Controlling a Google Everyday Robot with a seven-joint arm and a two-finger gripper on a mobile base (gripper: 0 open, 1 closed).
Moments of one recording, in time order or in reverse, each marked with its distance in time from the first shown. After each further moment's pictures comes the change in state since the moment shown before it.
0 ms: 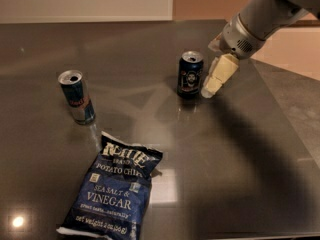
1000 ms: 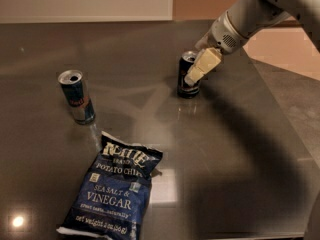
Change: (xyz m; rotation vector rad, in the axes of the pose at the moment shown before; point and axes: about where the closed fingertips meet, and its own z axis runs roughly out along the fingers) arm -0.030 -0.035 0.027 0.004 -0.113 0.057
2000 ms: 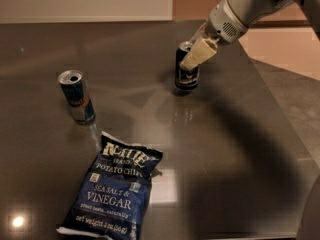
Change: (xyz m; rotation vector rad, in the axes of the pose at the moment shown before) arm -0.029 0.017 -0.019 -0.066 -0.050 -0.039
